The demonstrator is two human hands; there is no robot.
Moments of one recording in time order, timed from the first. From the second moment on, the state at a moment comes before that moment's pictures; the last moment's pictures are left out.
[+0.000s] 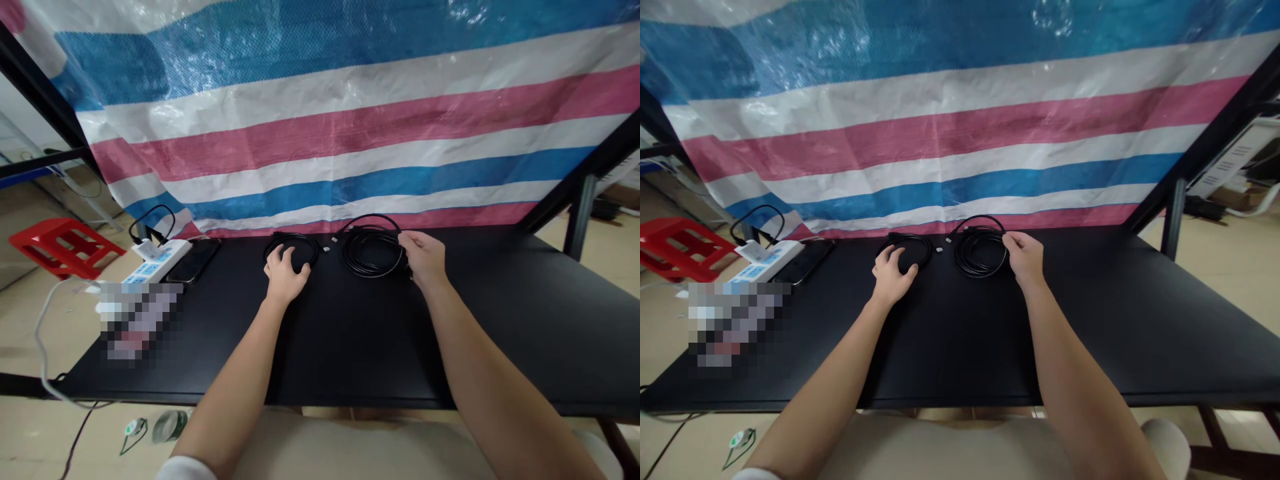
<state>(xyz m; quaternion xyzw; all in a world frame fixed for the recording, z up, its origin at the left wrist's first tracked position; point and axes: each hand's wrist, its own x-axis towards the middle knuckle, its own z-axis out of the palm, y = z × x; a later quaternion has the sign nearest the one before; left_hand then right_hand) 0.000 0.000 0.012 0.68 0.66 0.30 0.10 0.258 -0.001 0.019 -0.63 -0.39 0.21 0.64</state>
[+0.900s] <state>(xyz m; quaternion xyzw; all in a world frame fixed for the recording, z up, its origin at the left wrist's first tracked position) -0.026 0.011 0.039 0.24 0.36 0.65 0.62 0.274 -0.004 0.018 -0.80 -0.44 0.06 0.40</state>
